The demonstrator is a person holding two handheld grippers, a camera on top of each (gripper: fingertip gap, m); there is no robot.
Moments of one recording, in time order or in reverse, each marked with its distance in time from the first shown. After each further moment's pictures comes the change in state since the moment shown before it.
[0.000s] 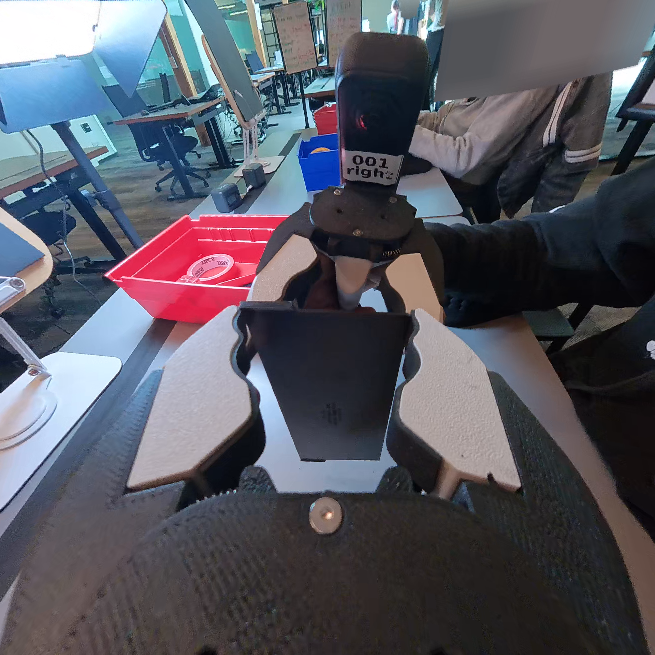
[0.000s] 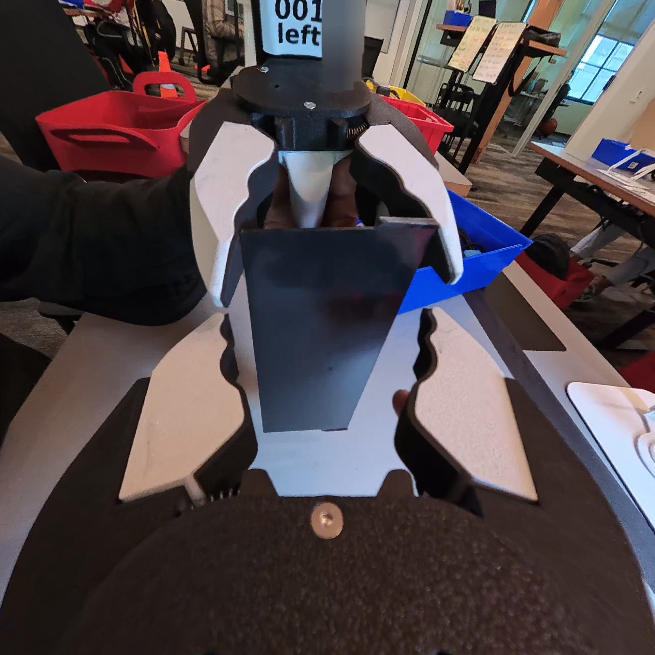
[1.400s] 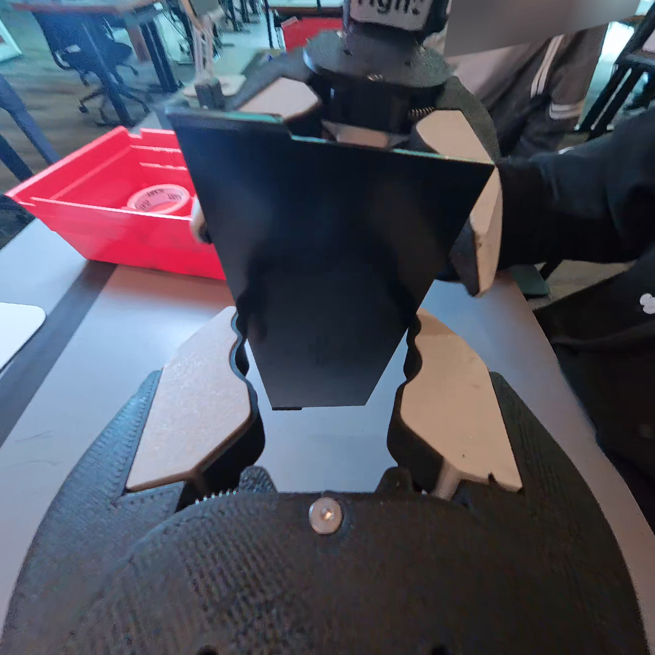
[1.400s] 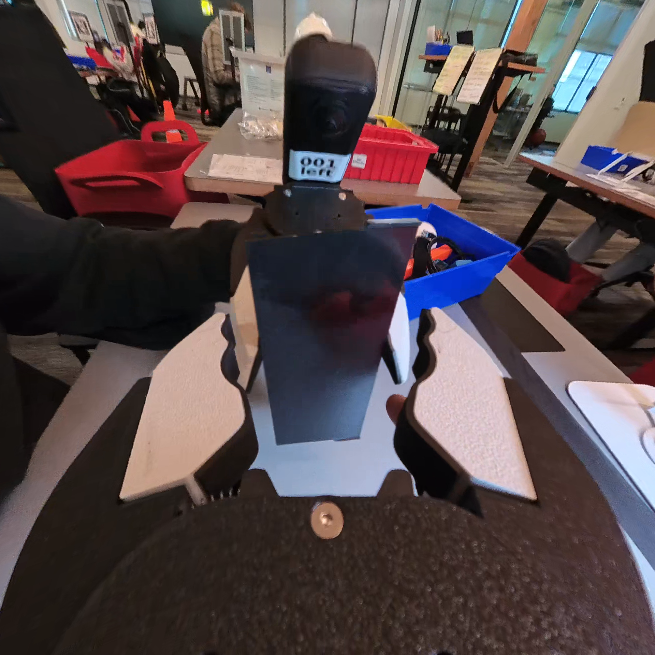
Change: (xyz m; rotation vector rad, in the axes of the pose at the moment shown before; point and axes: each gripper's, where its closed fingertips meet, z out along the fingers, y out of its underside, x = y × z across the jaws) left arm 0.000 0.057 0.018 -0.155 0.113 -0.087; right arm 0.007 -0.013 -0.012 0.061 0.011 0.064
